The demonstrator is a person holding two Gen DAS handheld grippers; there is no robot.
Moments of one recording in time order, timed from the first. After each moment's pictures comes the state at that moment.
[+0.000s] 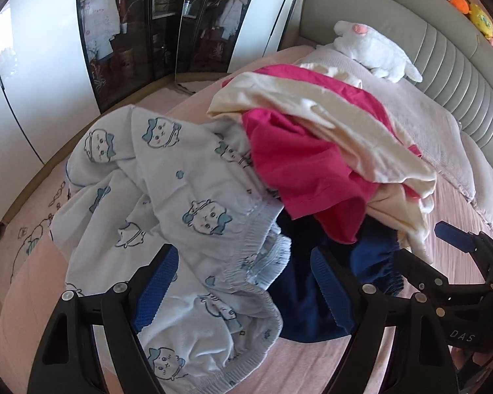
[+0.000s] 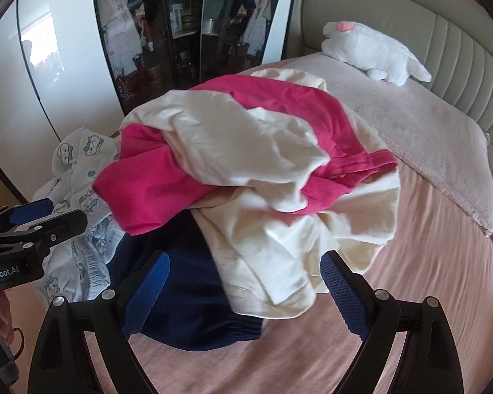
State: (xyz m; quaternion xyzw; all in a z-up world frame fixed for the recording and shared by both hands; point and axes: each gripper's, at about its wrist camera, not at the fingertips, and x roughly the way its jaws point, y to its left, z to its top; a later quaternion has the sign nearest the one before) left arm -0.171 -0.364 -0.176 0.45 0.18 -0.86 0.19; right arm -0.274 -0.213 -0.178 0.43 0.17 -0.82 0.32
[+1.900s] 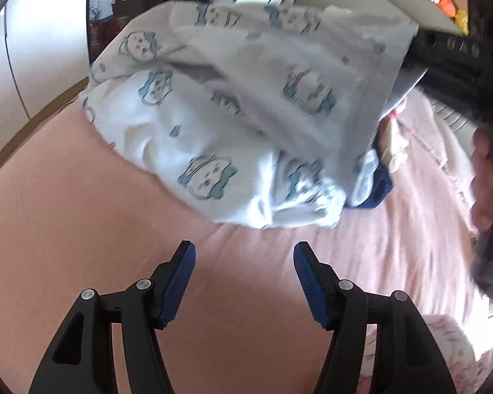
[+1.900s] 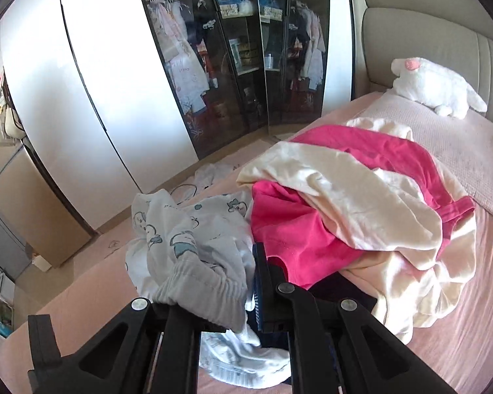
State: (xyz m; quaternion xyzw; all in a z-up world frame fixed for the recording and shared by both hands) left arm -0.027 -0.351 -0.204 0.43 0.25 -0.86 0.11; right arm -0.238 -0.283 -0.136 0.39 0.08 -0.80 0.44
